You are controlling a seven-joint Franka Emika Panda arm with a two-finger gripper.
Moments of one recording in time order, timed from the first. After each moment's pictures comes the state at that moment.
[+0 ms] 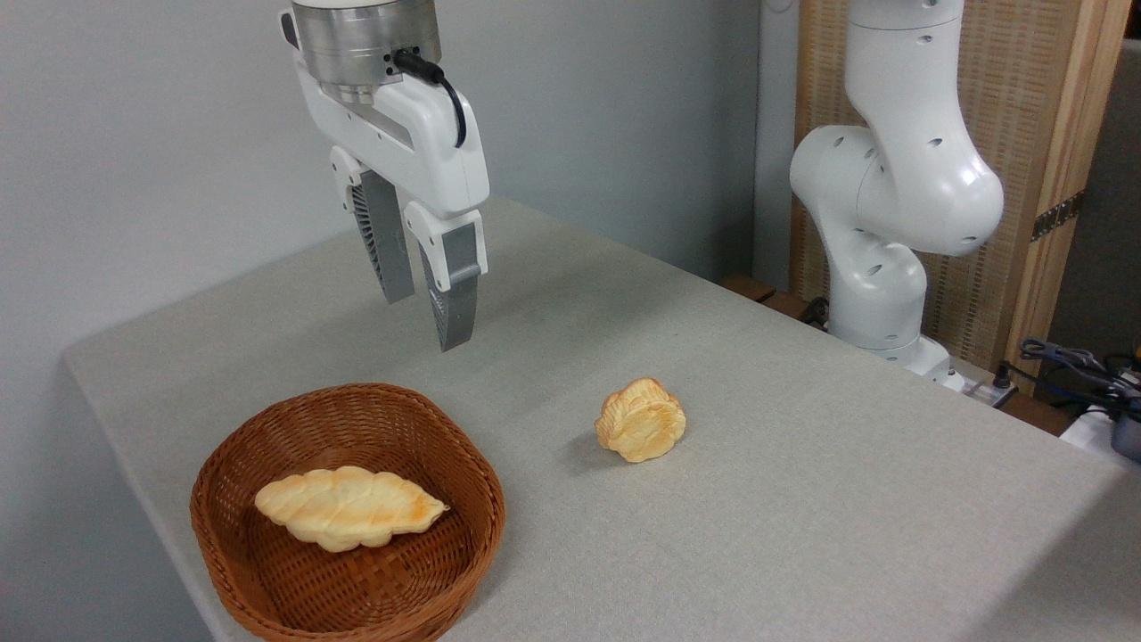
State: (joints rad) arm -0.07 0.04 0.03 -1.56 -0.10 1.62 0.77
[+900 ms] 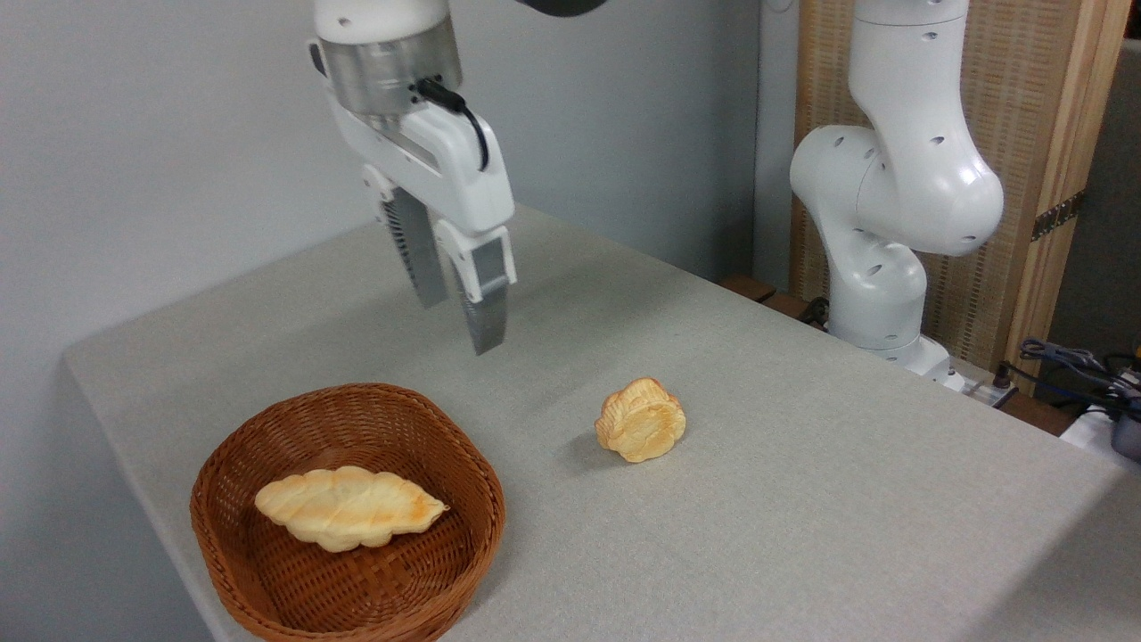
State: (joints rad) arm -0.08 -0.02 0.01 -1.68 -0.10 1.61 0.78
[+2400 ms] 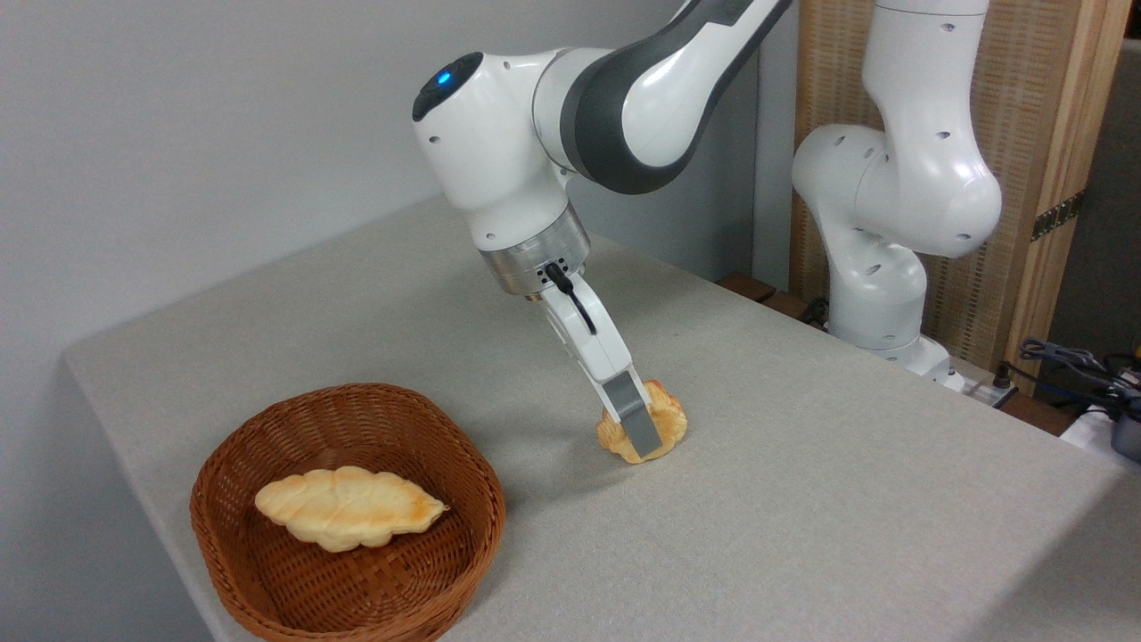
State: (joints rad) arm -0.12 -0.17 0.02 -2.25 0.16 1.82 0.96
